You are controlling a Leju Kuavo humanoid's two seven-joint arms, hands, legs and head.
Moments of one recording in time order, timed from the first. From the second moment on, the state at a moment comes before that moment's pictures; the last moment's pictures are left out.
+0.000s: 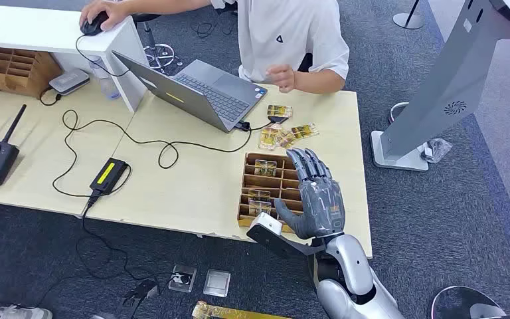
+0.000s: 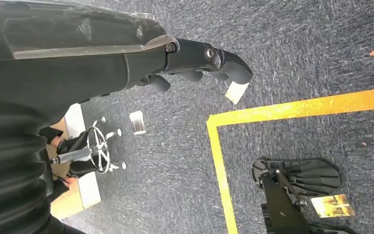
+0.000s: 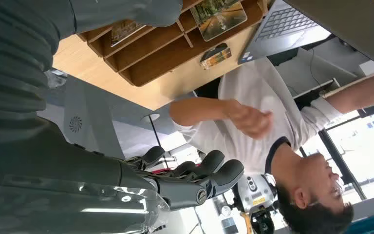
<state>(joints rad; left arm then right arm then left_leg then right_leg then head) -0.25 0.20 -1.33 -0.20 1.10 -0.05 0.18 -0.48 -0.02 0.78 -1.06 0.89 -0.44 0.06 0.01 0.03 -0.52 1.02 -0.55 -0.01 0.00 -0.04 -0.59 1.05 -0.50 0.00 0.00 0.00</state>
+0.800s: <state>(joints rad) -0.26 0.20 -1.33 -0.19 1.10 -0.06 0.19 -0.49 -0.02 0.75 -0.95 0.89 -0.47 0.05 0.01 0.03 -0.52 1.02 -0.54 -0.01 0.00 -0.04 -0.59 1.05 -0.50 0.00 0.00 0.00</state>
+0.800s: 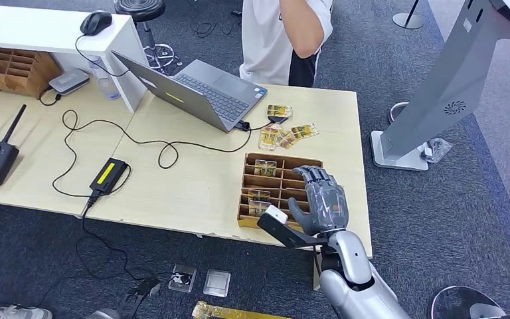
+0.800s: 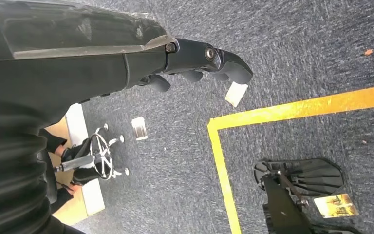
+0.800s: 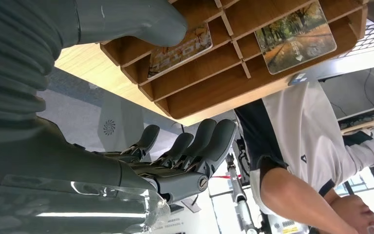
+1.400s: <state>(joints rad) -0.27 0.19 -1.35 -0.19 1.10 -0.05 0.20 -0.51 0.02 0.75 -0.91 0.92 -0.49 0.02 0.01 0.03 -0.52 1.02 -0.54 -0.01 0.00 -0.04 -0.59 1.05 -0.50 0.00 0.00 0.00</state>
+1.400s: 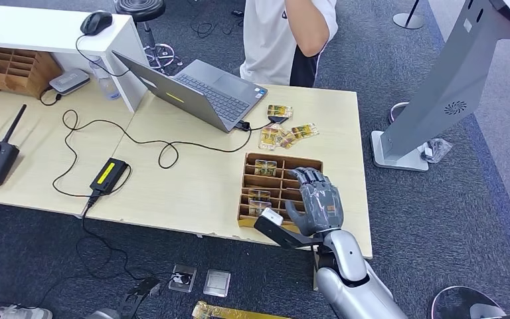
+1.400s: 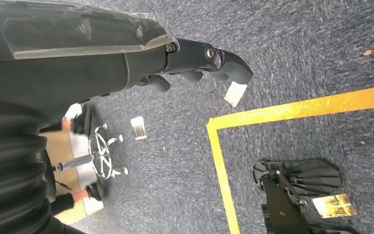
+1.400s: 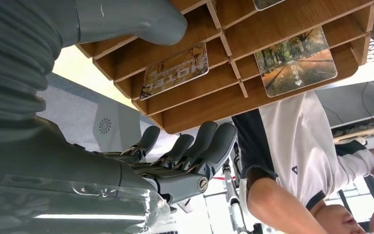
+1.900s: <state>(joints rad) -0.27 0.19 -1.35 -0.19 1.11 -0.05 0.20 -0.52 0.01 0.73 -0.87 0.91 -0.49 0.03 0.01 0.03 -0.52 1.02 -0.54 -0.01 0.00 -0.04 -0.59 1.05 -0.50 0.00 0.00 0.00</state>
